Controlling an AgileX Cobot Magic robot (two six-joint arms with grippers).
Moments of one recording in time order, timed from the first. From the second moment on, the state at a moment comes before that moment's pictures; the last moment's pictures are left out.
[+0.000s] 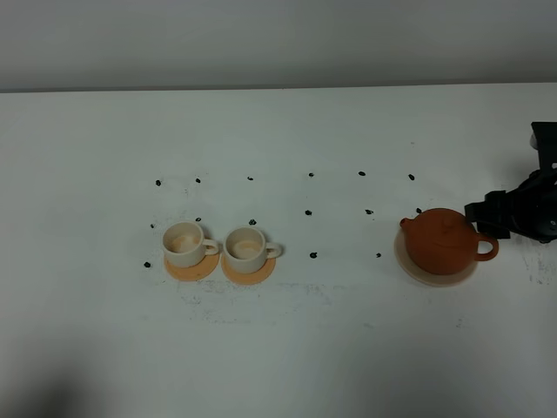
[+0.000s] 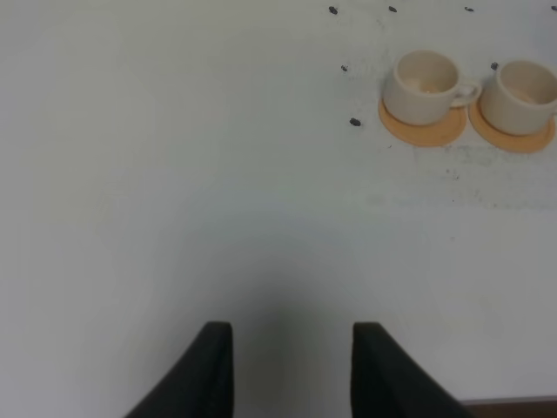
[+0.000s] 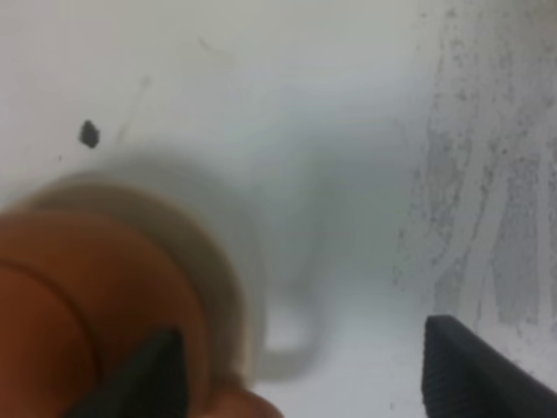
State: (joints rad) left arm 0.09 0.00 -0.46 -0.21 1.09 0.14; right arm -0.03 1.72 -0.87 0.31 0.34 -0.24
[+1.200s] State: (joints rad) left arm 0.09 0.00 -0.46 -0.21 1.09 0.14; right arm -0.09 1.73 -0.82 0.24 0.23 -0.24
